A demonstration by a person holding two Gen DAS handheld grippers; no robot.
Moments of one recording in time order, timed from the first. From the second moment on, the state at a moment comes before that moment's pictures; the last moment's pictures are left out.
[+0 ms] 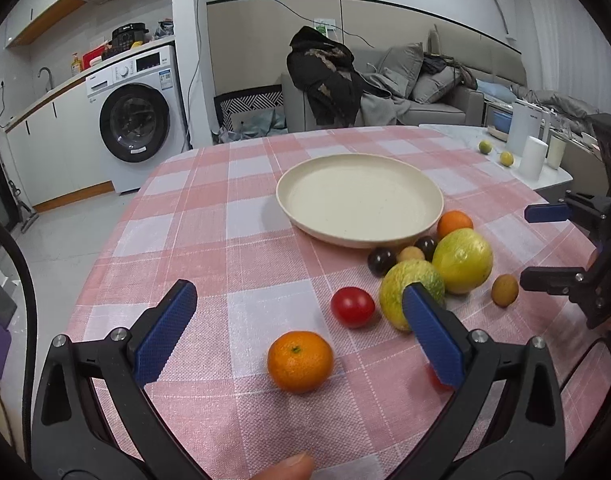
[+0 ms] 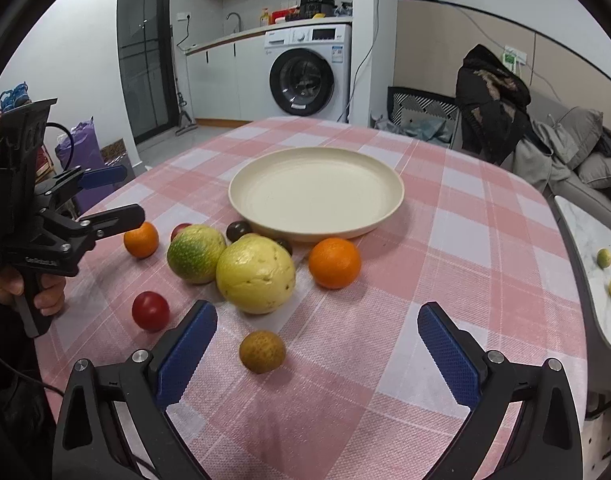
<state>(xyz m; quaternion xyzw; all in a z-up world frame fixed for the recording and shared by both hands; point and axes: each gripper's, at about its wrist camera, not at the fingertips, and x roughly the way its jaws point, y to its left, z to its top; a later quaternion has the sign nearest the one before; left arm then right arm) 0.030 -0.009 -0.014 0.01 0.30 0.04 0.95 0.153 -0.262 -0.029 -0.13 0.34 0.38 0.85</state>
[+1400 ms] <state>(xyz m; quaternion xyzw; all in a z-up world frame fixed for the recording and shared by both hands) 0.051 0.009 -0.059 -0.04 0.44 0.00 0.90 0.147 -0.241 -0.057 -0.15 0.42 0.41 0.79</state>
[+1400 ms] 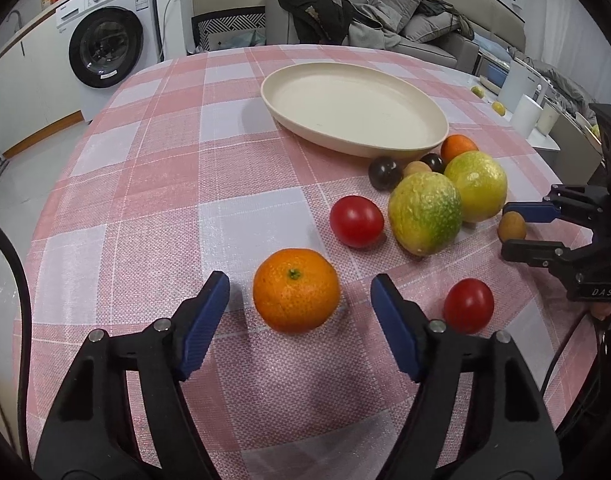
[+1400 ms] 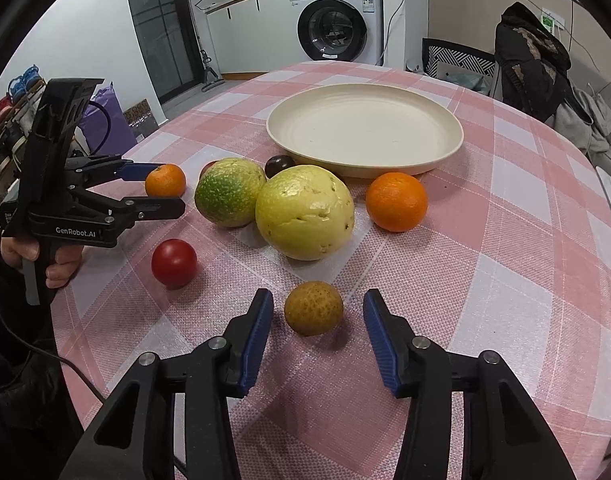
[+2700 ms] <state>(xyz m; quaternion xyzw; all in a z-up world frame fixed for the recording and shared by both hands) 0.046 -0.004 -0.004 -0.05 0.33 -0.04 0.94 0.161 -0.254 -0.013 -0.09 0.31 0.40 0.86</state>
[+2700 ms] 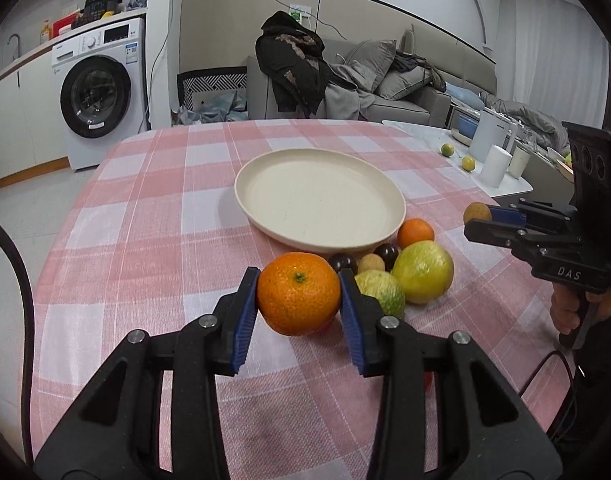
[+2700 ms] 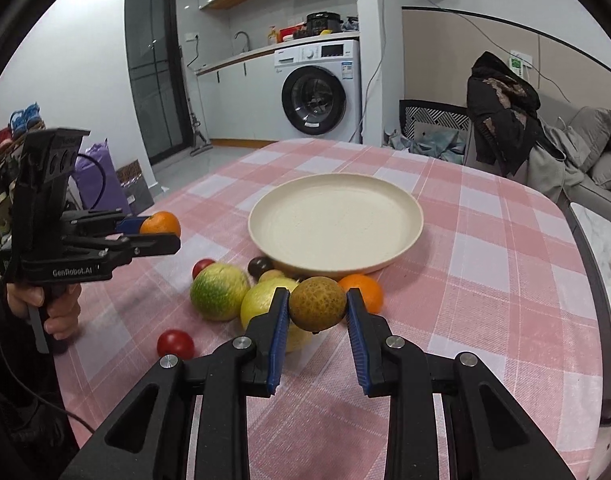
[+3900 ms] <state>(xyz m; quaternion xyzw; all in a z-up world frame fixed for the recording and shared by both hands) 0.147 -0.019 -0.019 -0.04 0.32 -0.04 0.94 0.228 -0.208 -0.023 -0.06 0.35 0.39 0.85</state>
